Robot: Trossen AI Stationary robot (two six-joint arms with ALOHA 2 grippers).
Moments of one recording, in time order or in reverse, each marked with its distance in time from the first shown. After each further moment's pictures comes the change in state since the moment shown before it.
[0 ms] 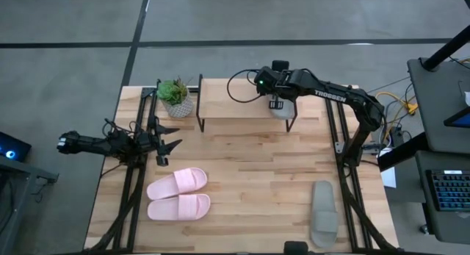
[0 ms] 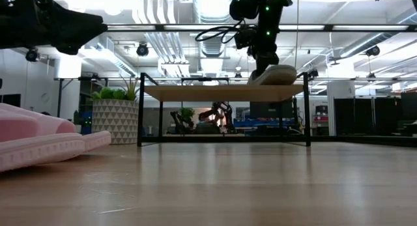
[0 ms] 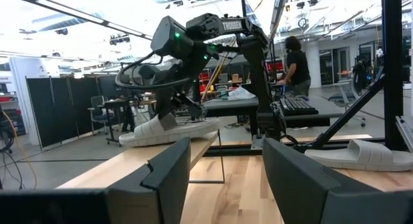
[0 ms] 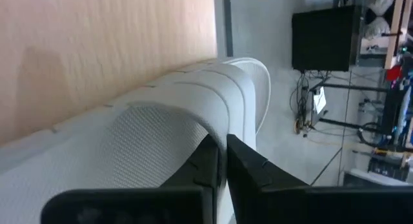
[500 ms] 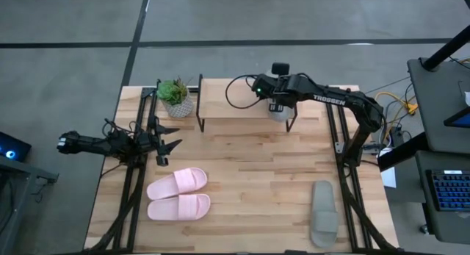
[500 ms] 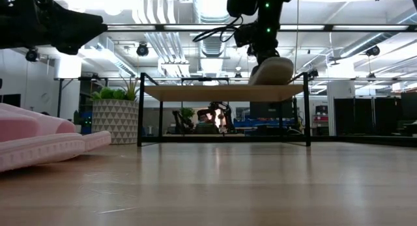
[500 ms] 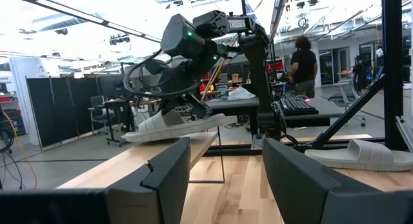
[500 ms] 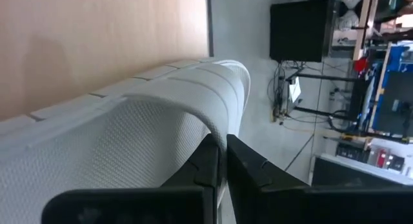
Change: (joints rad) left arm 0.000 0.000 0.000 -0.001 0.000 0.000; right arm 0.069 0.001 0.000 -0.051 0.135 0.051
